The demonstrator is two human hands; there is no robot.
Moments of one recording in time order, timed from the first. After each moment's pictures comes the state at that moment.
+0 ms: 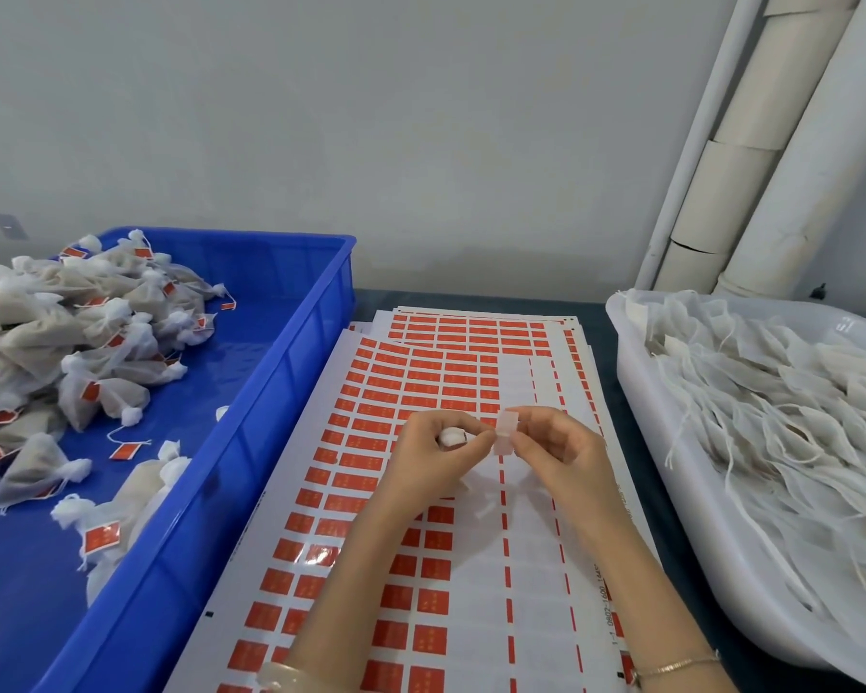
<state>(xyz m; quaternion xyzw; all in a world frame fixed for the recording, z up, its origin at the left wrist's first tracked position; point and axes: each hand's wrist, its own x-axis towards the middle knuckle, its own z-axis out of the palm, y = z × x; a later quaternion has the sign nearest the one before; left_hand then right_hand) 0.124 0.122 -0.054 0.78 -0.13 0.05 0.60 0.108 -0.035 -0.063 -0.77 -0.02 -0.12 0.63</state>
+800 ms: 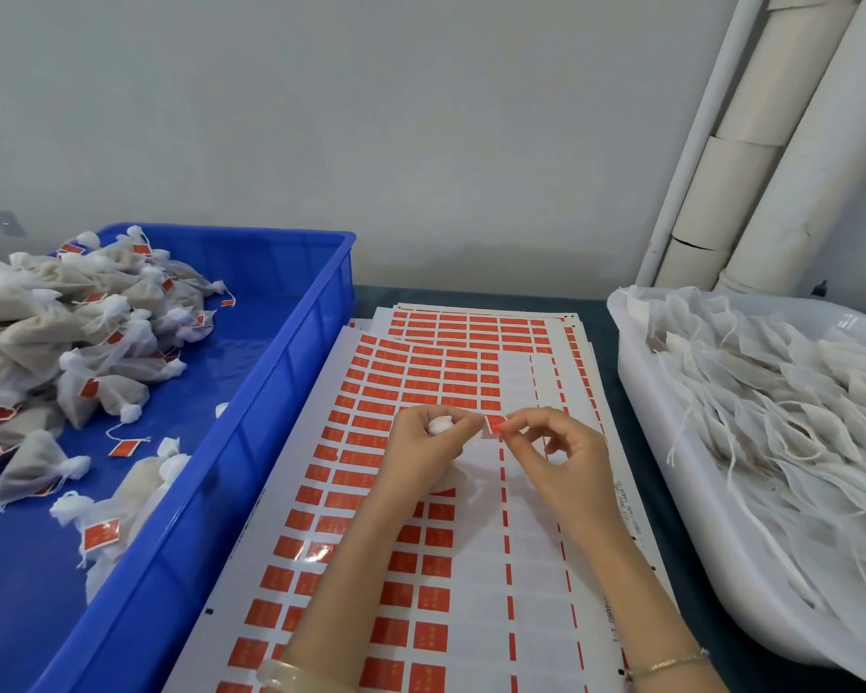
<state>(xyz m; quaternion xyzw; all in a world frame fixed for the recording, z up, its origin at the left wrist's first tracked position) 0.130 0.122 -0.056 0.76 -0.03 0.04 0.65 0.106 -0.028 -0.064 -0.82 -0.04 -0.21 0.54</state>
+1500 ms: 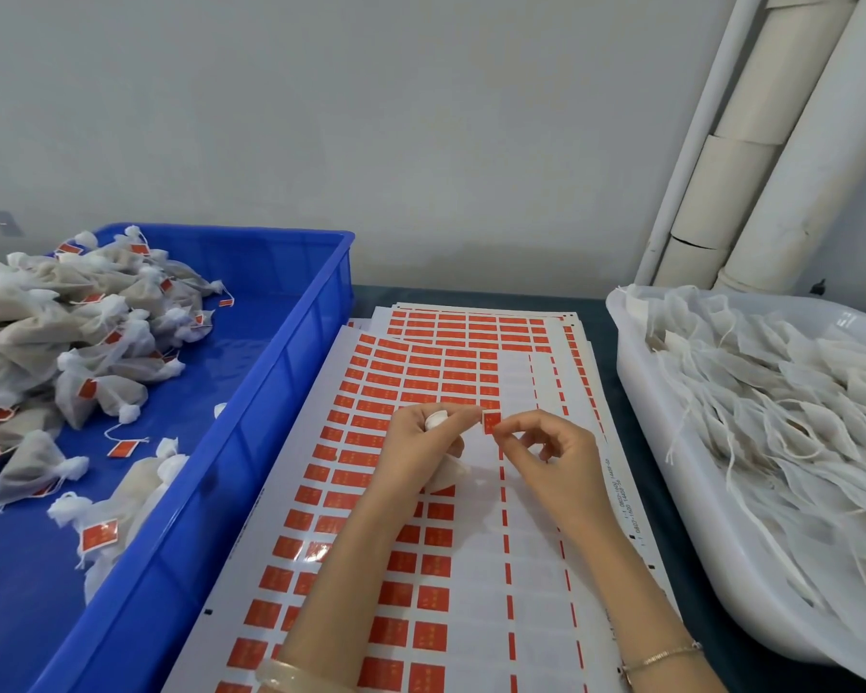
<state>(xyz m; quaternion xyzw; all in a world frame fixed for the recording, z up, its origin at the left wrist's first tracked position) 0.131 0.124 -0.054 0.75 0.03 0.00 0.67 0.110 -0.025 -0.068 -0.82 -0.02 -0.17 0.54</state>
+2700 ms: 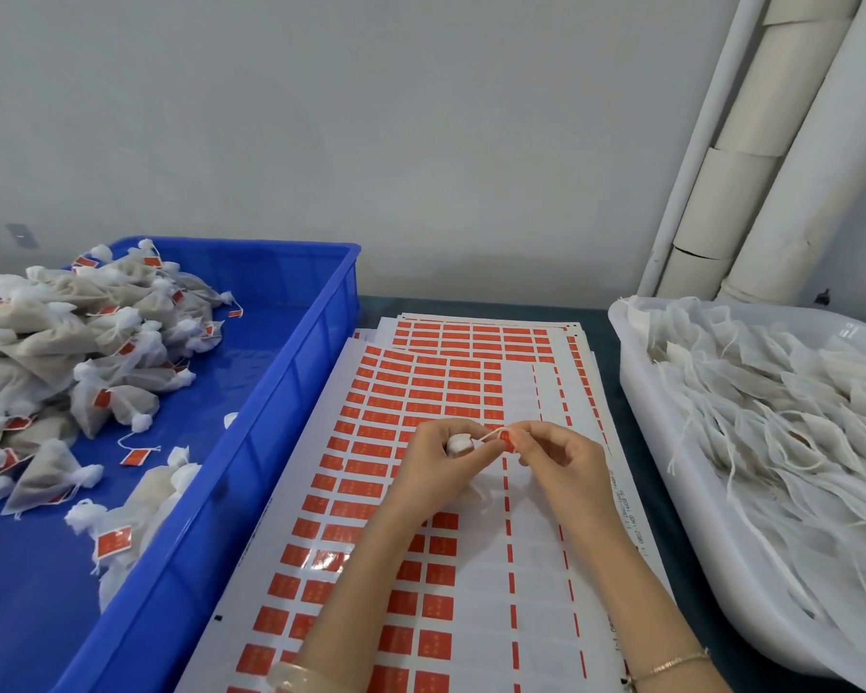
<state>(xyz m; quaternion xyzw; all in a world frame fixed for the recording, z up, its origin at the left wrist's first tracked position) 0.129 0.118 -0.060 0.80 -0.11 0.02 0.59 0.111 -0.029 -0.069 -0.77 0.02 -0.14 0.63</state>
